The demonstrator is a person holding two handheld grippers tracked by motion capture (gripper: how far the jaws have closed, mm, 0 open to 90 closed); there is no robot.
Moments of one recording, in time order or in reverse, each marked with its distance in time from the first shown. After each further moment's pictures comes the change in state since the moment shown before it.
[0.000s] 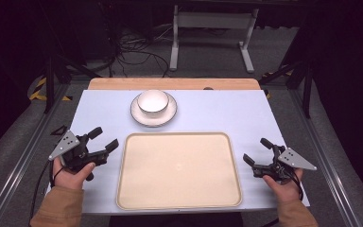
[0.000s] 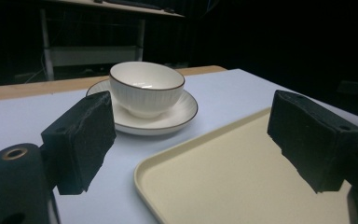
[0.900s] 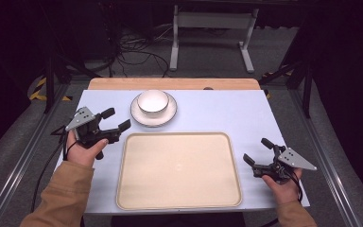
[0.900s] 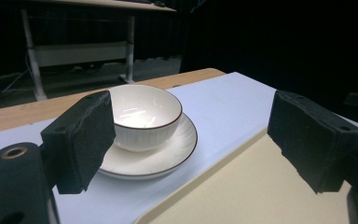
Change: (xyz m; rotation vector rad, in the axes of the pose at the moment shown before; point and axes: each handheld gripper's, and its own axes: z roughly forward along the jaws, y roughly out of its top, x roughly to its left) left arm 0.007 0.042 0.060 0.061 -0.043 0.027; right arm 0.000 0.000 0.000 0.001 -0.009 0.003
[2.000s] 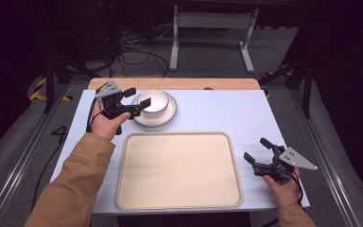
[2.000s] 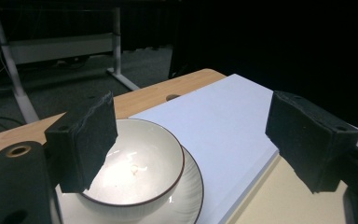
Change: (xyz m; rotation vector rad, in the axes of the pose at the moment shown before) left arm 0.012 0.043 0.079 0.069 -0.055 0.019; right arm -0.002 0.000 0.000 -0.002 0.003 0.019
